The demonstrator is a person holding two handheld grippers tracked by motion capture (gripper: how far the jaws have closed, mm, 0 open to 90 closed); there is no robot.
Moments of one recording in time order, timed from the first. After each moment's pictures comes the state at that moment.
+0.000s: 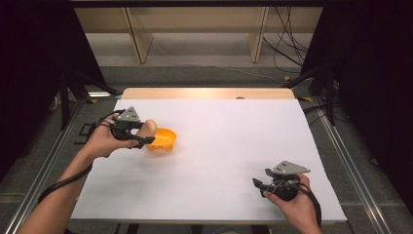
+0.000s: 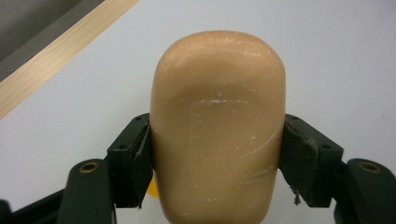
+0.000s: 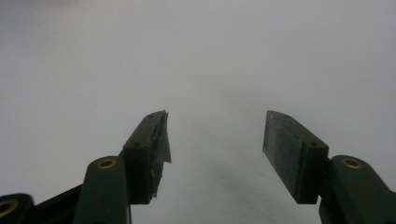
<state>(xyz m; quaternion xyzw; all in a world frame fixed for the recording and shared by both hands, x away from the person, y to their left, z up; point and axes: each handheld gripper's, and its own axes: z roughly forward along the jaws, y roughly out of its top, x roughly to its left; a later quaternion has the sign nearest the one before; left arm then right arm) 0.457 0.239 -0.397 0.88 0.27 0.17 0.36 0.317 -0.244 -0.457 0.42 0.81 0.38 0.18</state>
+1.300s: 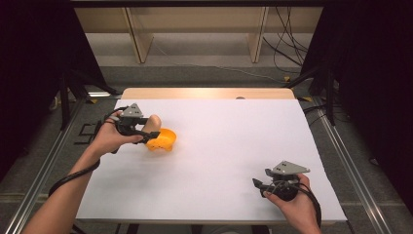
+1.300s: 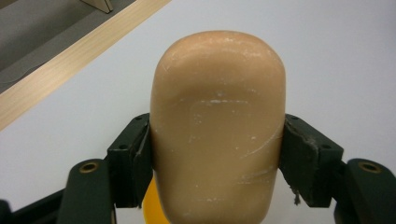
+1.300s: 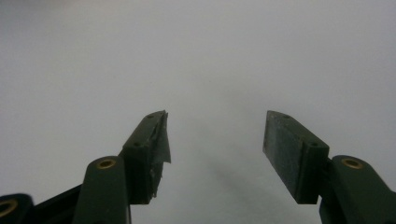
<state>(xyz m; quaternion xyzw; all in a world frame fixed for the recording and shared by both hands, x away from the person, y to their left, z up) 0.477 0.234 -0.408 0.86 0.27 0.17 0.39 0.317 -0.244 -0.457 0.43 0.80 0.37 0.18</state>
